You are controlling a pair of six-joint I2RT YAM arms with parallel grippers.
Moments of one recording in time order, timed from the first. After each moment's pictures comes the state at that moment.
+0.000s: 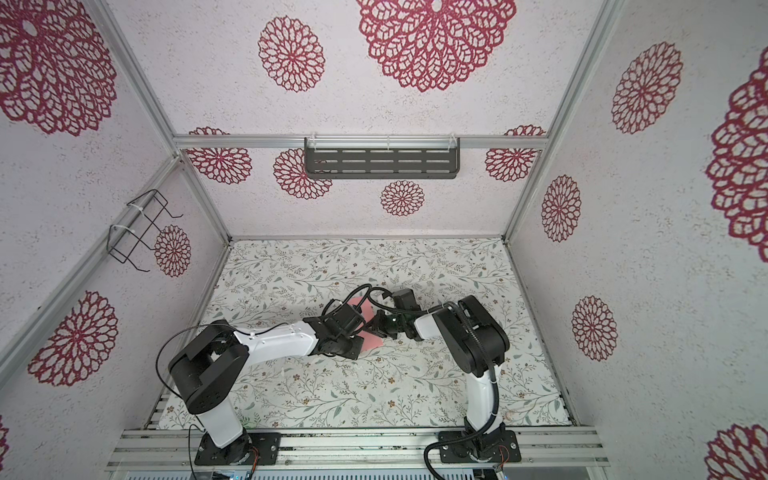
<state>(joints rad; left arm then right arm) -0.82 1.78 1.00 -0.36 -0.06 -0.47 0.53 1.96 0.88 0.33 -0.69 0.82</state>
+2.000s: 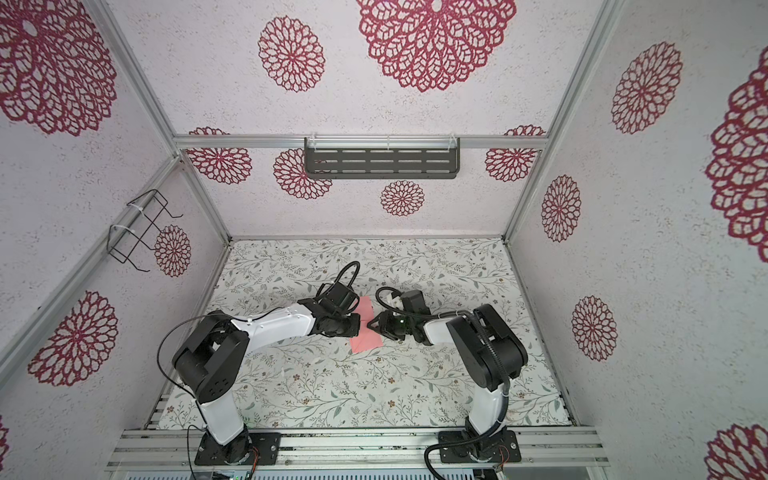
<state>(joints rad) -0.70 1.84 1.14 -0.39 0.02 -0.58 0.50 1.82 0.79 0.30 -0.63 0.83</state>
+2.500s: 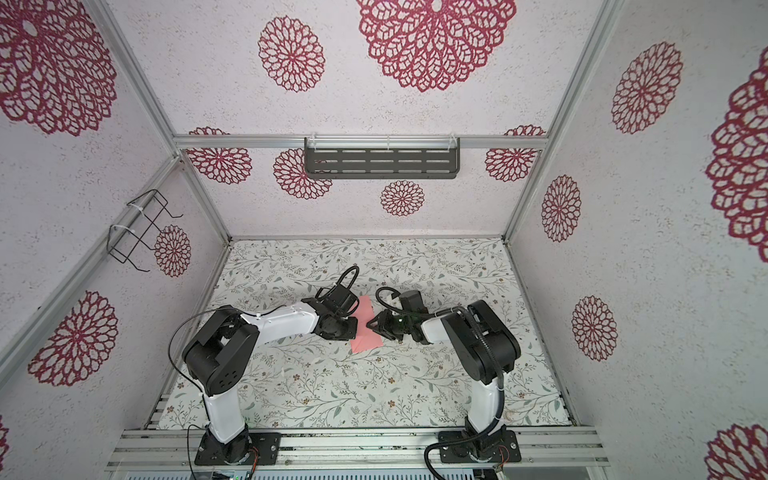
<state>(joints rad) -0.68 1.90 1.16 -0.46 0.01 -0.60 0.51 1.88 0.81 0.34 -0.63 0.91</state>
